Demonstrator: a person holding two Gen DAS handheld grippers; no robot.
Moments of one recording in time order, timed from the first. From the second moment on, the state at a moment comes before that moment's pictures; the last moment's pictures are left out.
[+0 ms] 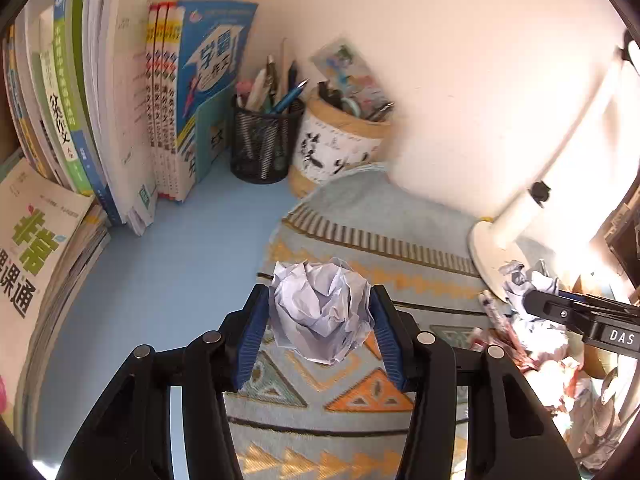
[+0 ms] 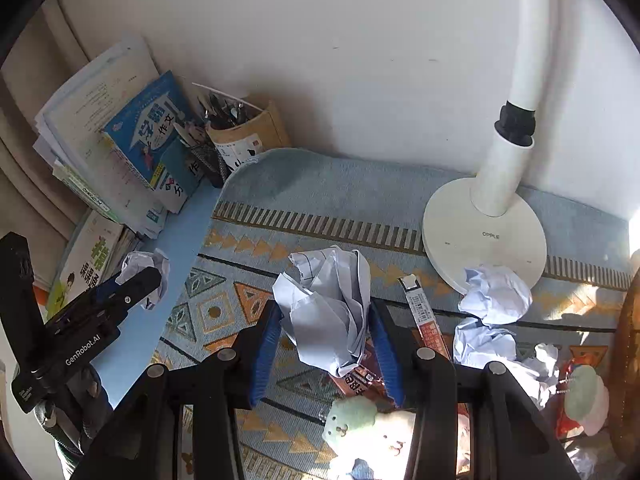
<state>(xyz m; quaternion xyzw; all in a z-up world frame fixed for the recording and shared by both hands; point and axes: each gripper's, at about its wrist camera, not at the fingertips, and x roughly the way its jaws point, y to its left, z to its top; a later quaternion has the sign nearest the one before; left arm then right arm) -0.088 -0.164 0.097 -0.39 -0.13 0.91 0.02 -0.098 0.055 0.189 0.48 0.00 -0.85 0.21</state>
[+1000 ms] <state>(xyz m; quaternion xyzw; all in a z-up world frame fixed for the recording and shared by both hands) -0.037 0.240 0.209 -0.34 -0.03 0.91 0.25 -0.008 0.418 0.225 0.41 -0.13 -0.90 -0.08</state>
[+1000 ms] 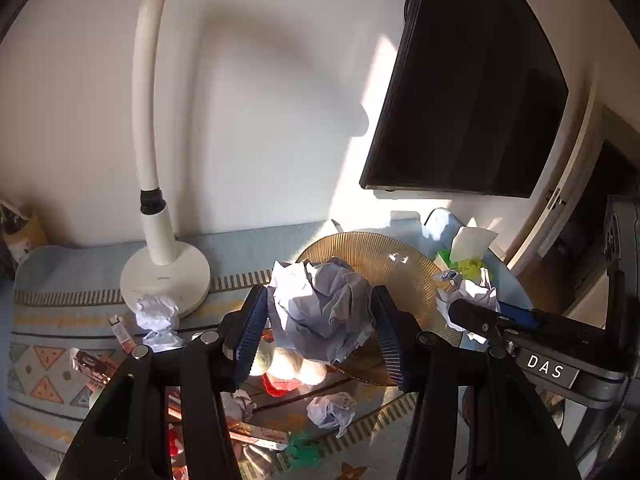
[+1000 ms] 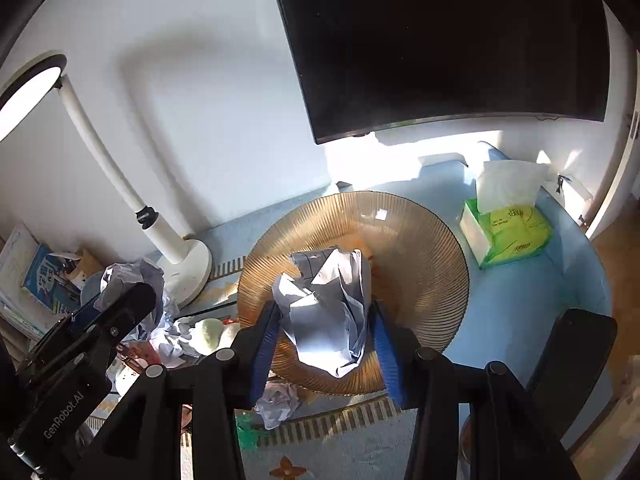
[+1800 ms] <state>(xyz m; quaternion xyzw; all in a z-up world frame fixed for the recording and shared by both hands) 0.039 0.267 0.149 -0.12 0.22 0.95 -0.19 0.074 0.392 0.180 0.37 -0.08 -0.92 -0.06</state>
